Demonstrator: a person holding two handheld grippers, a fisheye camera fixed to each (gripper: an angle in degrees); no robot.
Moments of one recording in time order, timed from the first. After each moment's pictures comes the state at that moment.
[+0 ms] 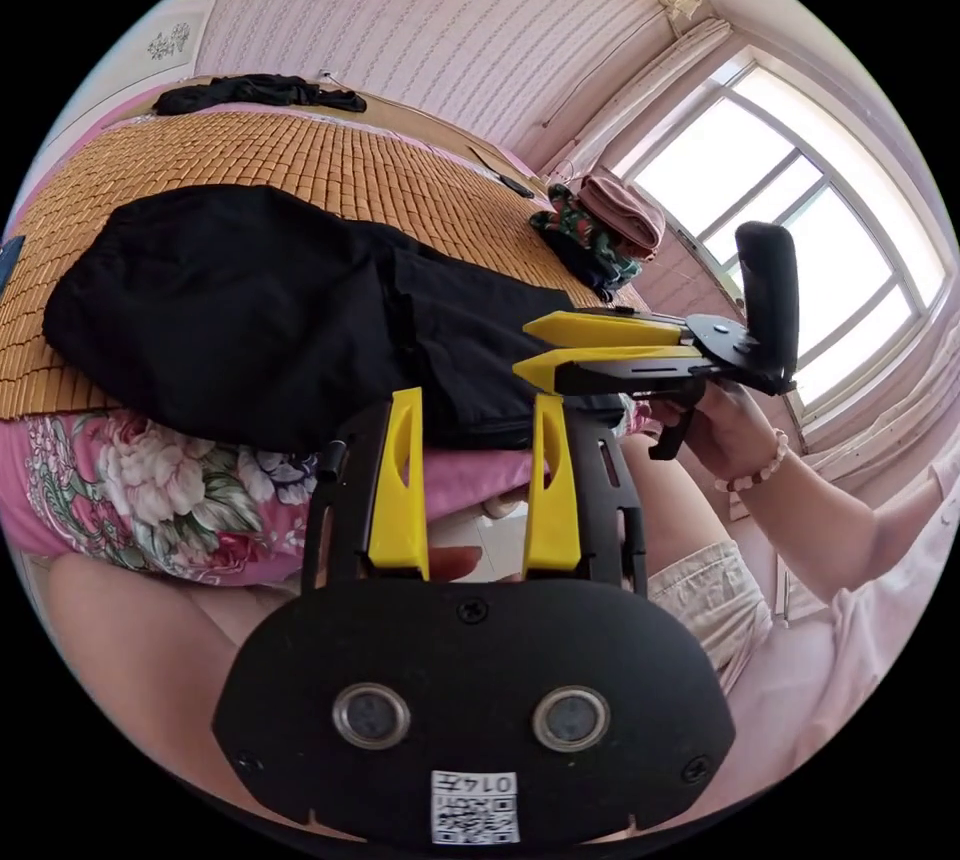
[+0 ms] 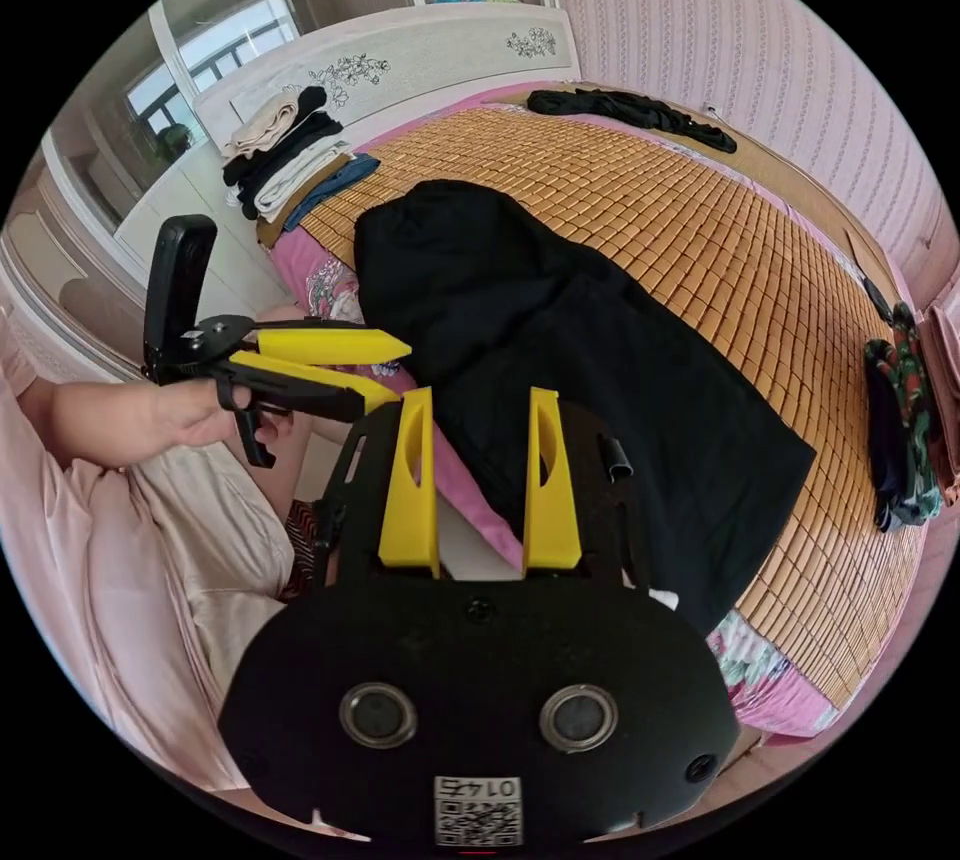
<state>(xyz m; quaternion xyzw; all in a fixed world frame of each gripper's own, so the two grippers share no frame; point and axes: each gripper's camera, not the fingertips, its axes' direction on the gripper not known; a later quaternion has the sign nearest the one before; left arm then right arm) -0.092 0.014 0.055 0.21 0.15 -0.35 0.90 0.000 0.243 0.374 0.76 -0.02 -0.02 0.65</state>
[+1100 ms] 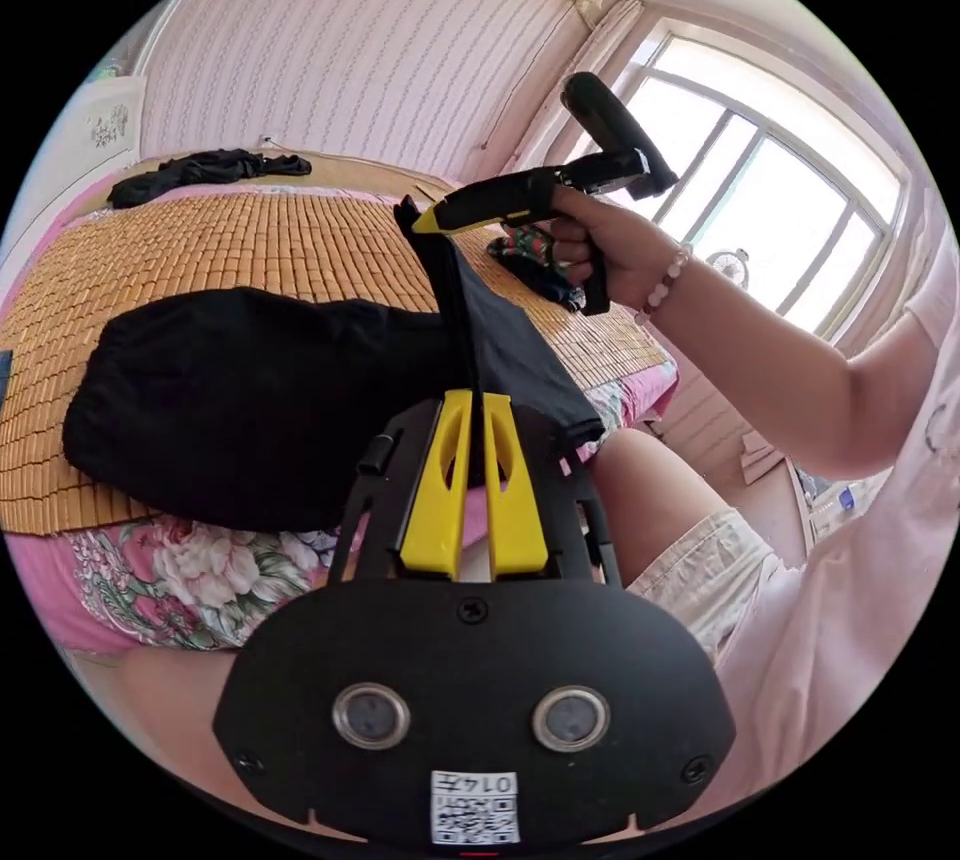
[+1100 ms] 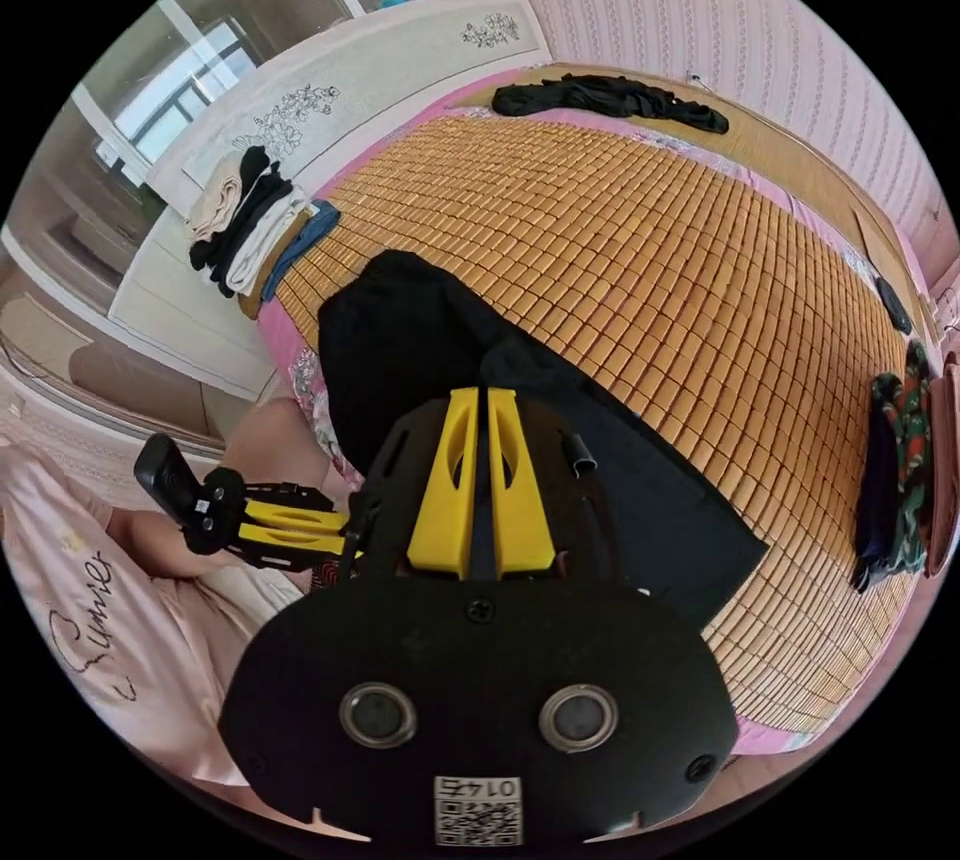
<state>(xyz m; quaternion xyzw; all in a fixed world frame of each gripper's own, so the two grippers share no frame) -0.092 0.090 -0.024 0.27 0.12 -0.26 0.92 -0.006 0.258 0.112 0.76 -0.08 -0.04 0.65</state>
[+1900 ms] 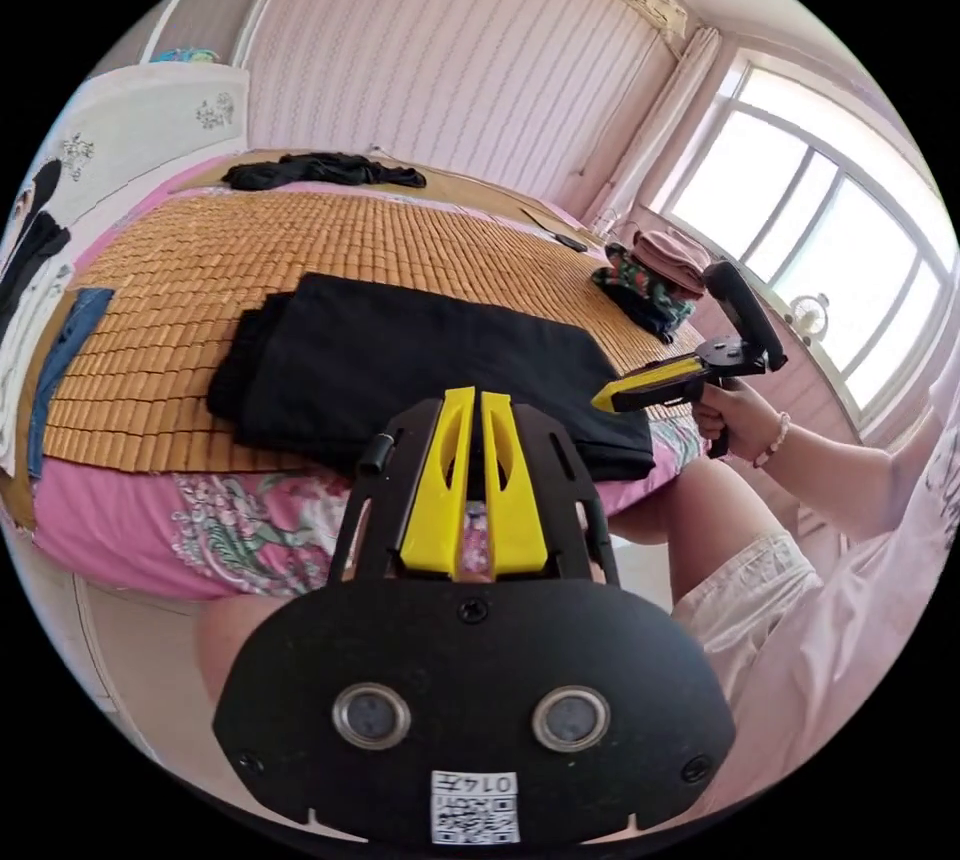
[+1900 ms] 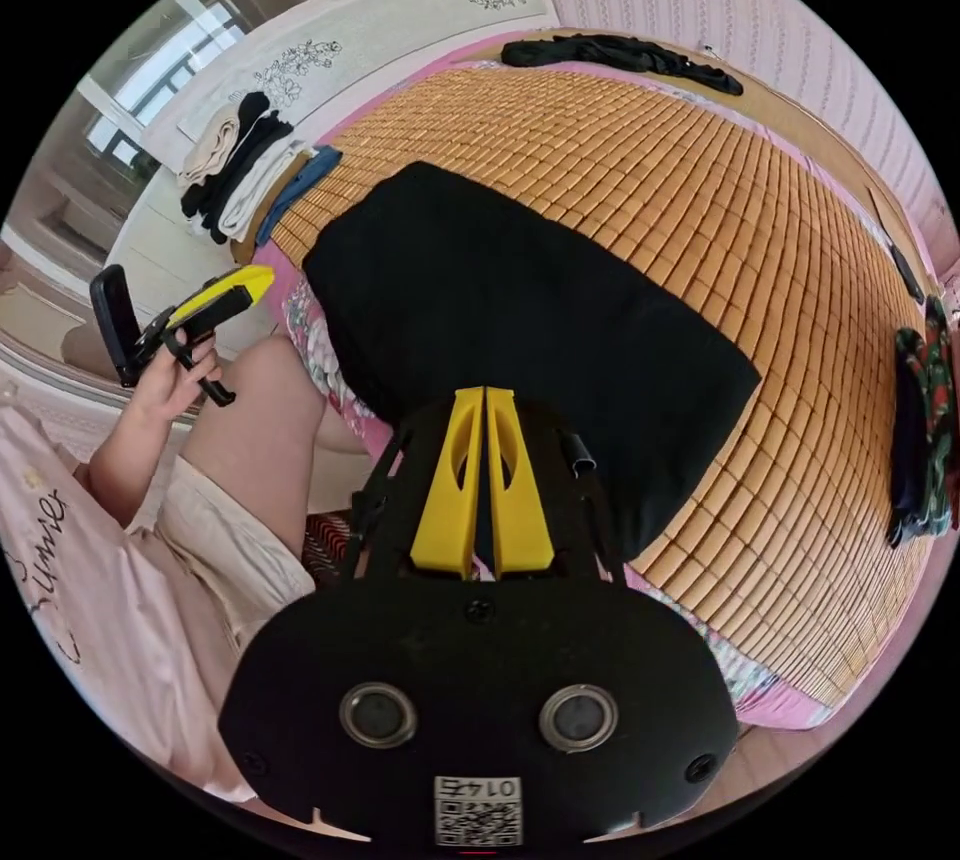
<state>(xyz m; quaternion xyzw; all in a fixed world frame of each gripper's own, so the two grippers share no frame) -0.102 0.152 -0.039 0.24 0.04 -0.35 0.90 -0.044 0.182 0.128 0.68 -0.08 -0.04 0.73</state>
